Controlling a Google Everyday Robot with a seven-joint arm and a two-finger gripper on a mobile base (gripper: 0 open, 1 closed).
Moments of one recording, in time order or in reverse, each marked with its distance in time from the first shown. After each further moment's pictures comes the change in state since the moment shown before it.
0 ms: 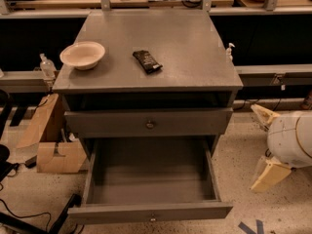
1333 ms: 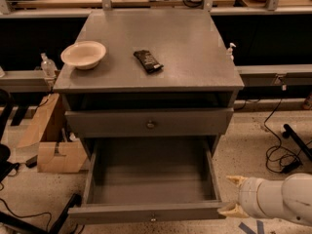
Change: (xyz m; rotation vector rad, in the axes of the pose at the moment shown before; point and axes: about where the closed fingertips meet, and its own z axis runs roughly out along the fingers) arm 0.075 0.111 0.180 -0.071 -0.083 0.124
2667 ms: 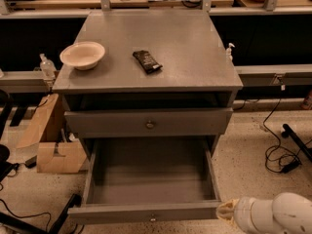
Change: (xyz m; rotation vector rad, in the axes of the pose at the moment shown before) arm 0.057 0.046 0.078 -0.092 -0.042 0.040
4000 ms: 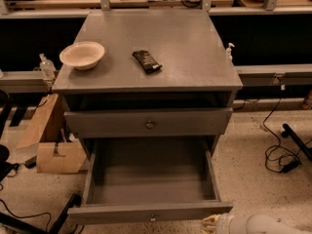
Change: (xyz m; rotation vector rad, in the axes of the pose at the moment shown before) arm 0.029 0.045 0.109 -0.009 -0.043 -0.030
